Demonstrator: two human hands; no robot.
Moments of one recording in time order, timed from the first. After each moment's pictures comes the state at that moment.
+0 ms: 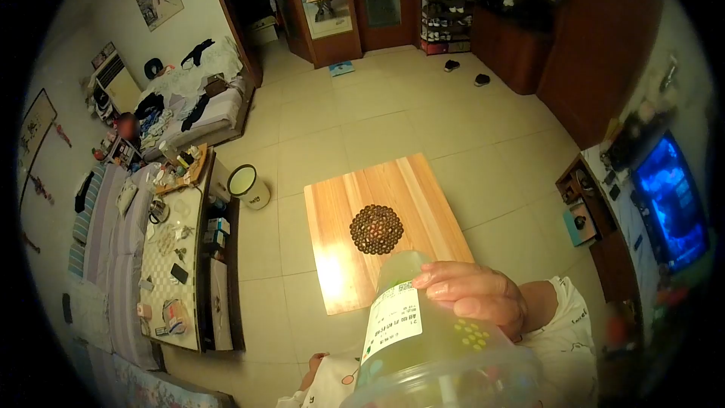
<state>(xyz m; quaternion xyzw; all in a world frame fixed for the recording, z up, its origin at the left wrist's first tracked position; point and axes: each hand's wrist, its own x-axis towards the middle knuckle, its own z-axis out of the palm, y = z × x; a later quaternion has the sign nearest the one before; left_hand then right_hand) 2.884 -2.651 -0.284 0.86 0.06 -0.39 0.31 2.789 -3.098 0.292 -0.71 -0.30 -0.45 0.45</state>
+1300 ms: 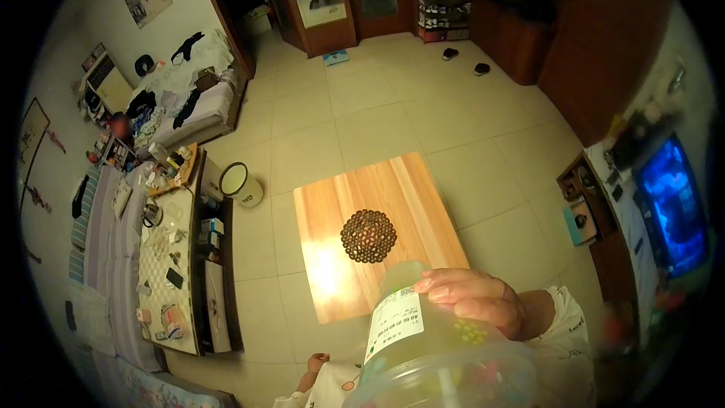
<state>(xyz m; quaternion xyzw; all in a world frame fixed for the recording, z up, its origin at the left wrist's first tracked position) 2.898 -2.697 -0.284 0.88 0.05 -0.38 0.27 2.815 -3.172 0.272 -0.73 -0.27 -0.37 0.51</state>
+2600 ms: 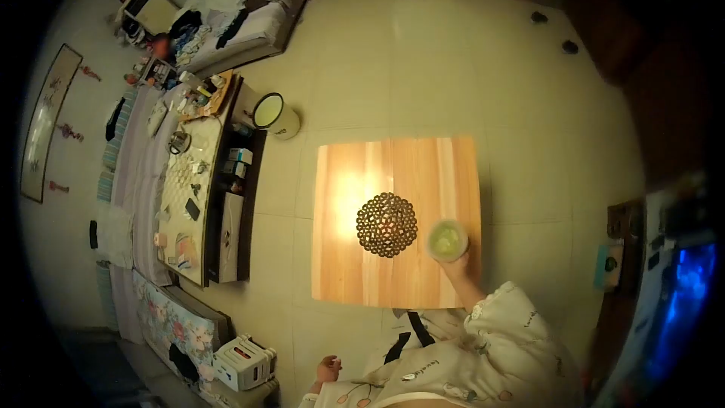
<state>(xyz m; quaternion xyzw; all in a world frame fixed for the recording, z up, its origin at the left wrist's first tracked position) 2.765 -2.833 -0.151 0.86 0.20 -0.34 0.34 2.929 -3.324 -0.187 -0.75 0.25 -0.33 0.51</state>
